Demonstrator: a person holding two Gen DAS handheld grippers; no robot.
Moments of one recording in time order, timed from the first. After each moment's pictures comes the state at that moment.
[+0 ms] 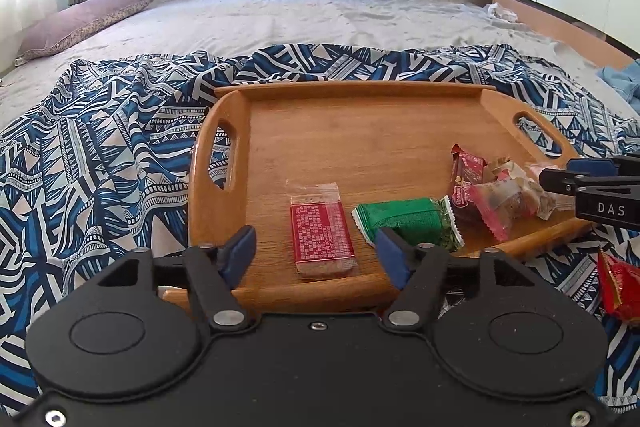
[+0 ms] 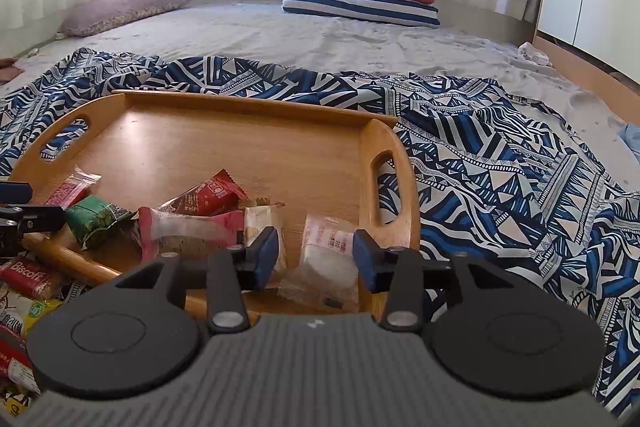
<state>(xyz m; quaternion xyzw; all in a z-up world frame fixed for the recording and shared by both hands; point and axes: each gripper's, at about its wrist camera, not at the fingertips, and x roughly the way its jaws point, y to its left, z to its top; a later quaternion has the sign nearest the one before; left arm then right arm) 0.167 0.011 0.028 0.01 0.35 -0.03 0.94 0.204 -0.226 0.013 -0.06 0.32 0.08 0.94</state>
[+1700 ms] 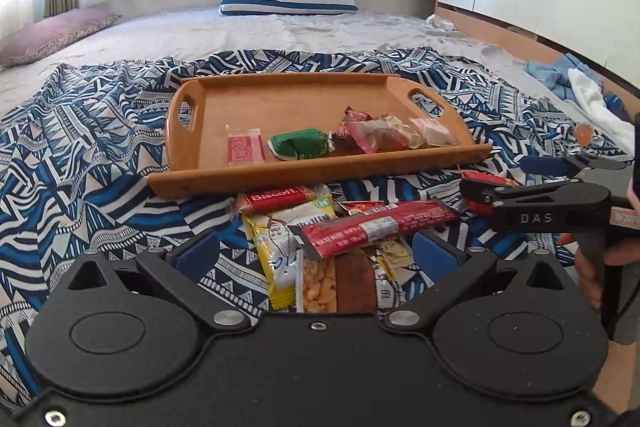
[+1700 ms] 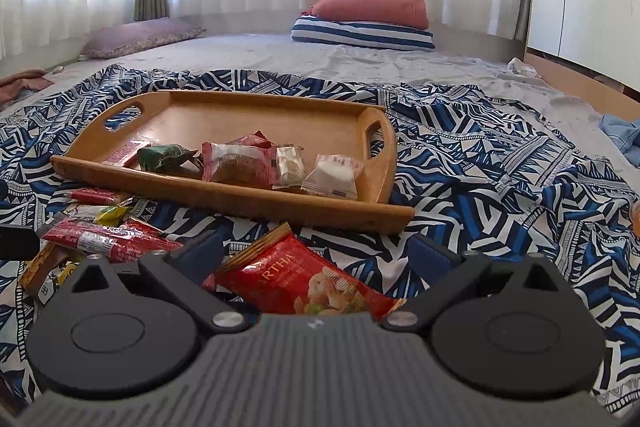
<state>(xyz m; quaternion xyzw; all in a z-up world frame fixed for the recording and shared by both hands) 0.016 -0.014 0.046 0.00 0.32 -0.10 0.94 0.090 -0.249 0.001 -0.03 0.26 0.09 0.96</state>
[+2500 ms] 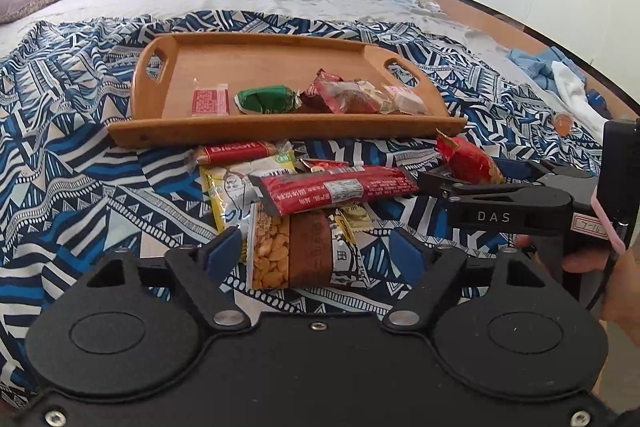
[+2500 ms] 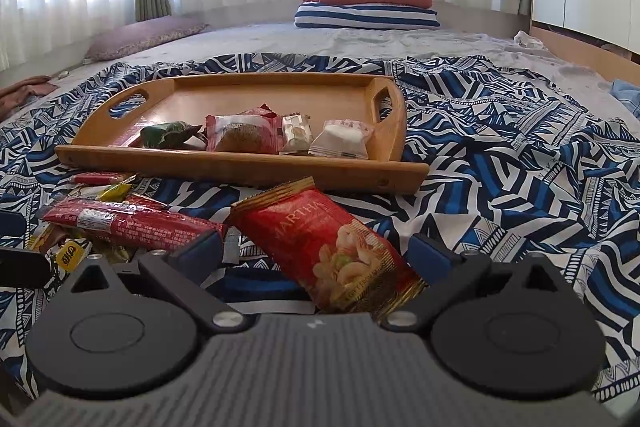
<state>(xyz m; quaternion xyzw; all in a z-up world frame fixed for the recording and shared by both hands) 0.015 -0.023 0.028 -0.03 0.37 -0.13 0.92 0.090 -0.251 -0.022 -0.01 0.28 0.10 0.95</state>
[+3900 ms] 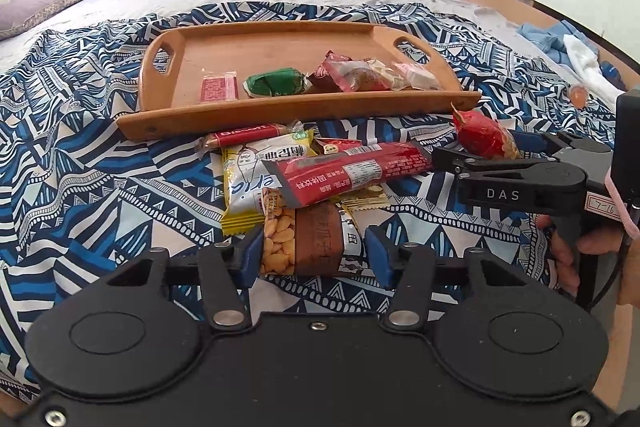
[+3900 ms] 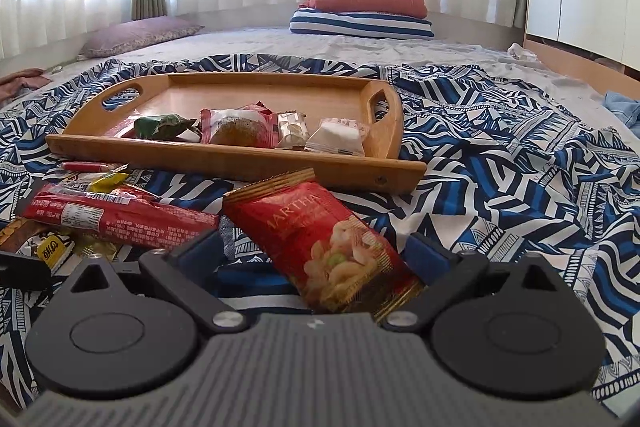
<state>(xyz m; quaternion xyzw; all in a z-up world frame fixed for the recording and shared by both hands) 0.011 -0.029 0.020 0.01 0.38 -0.11 0.92 0.084 -0.245 -0.028 -0.03 0.26 0.08 0.96</state>
